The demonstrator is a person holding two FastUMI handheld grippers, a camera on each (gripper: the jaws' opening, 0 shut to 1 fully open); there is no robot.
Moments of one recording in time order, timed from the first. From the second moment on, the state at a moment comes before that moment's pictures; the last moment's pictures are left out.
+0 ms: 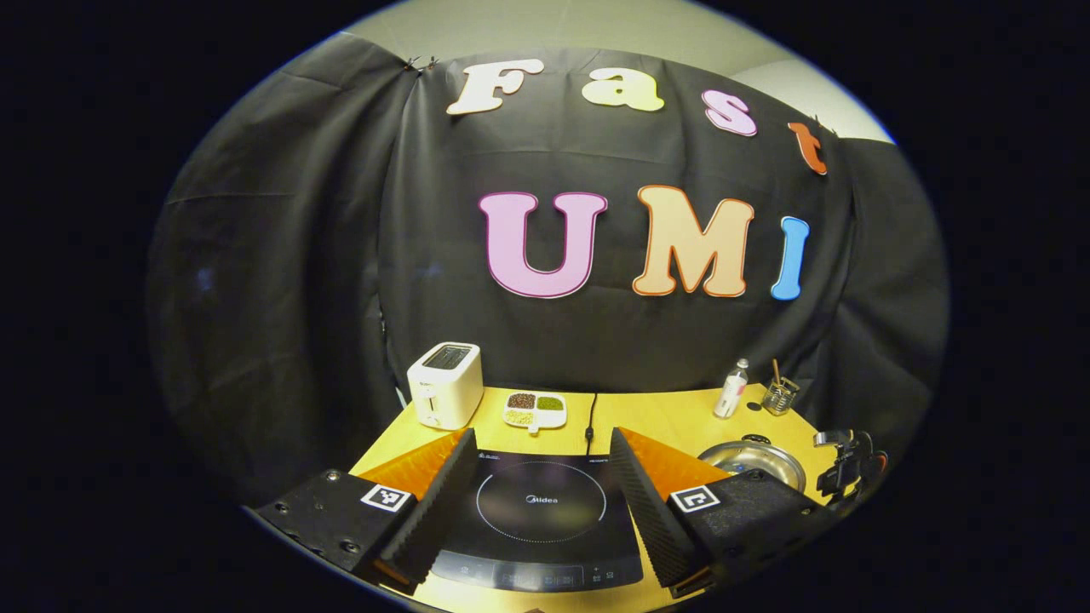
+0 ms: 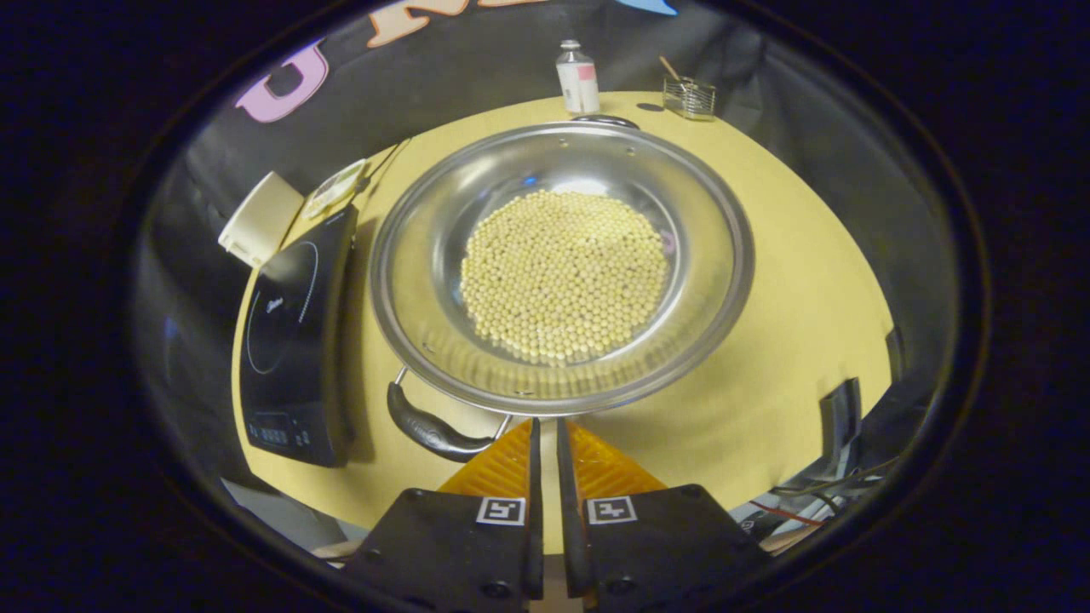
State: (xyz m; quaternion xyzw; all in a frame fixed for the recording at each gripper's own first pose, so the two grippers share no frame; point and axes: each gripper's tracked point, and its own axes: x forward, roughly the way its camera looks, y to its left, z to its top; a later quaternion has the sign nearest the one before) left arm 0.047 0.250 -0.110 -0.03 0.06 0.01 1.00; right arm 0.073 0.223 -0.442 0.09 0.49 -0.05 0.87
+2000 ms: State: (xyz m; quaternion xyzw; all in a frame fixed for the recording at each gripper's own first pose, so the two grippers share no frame) left arm 0.031 0.279 -0.185 -0.07 0.13 -0.02 0.99; right arm 0.103 0.334 -0.371 0.16 0.37 -0.03 0.91
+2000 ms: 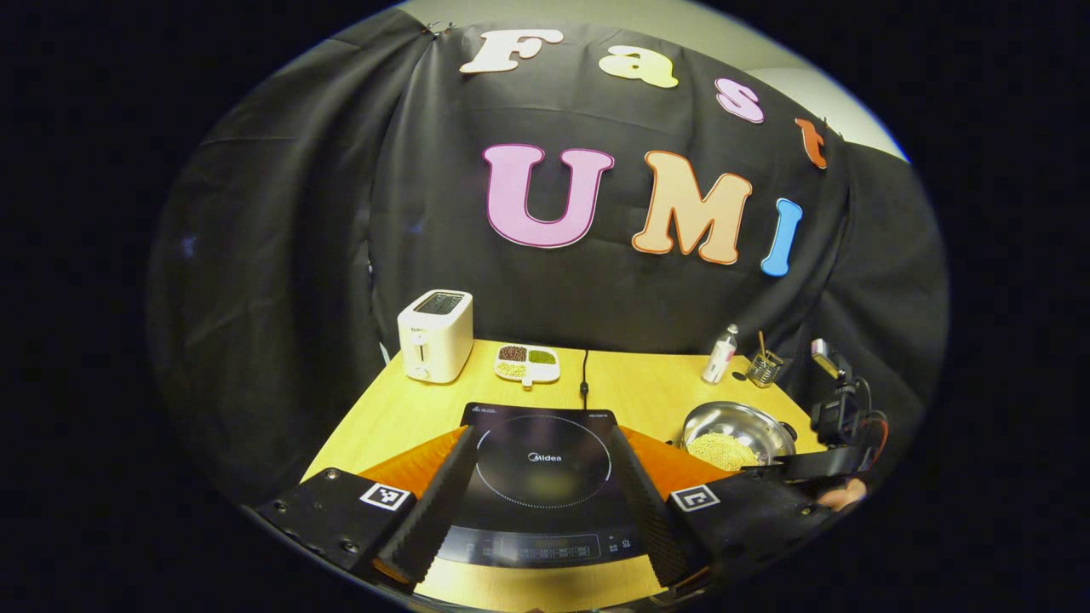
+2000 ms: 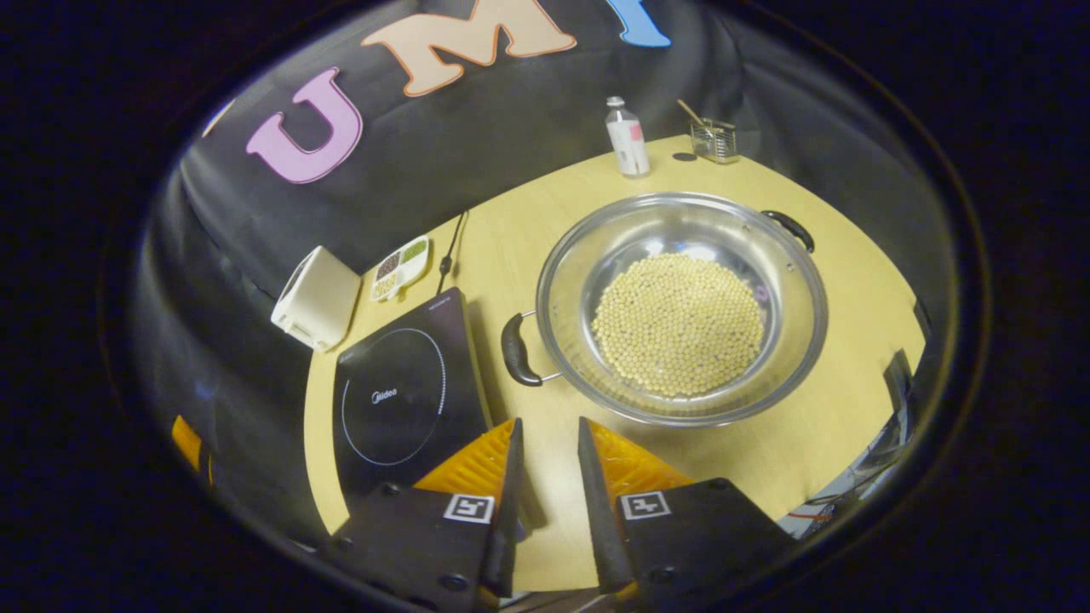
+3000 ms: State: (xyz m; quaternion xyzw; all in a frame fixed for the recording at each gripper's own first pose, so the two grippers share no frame) left arm 0.077 0.125 -0.224 -0.09 0.22 -0.04 0.97; right arm 0.159 0.093 -0.261 0.09 0.30 -0.06 0.95
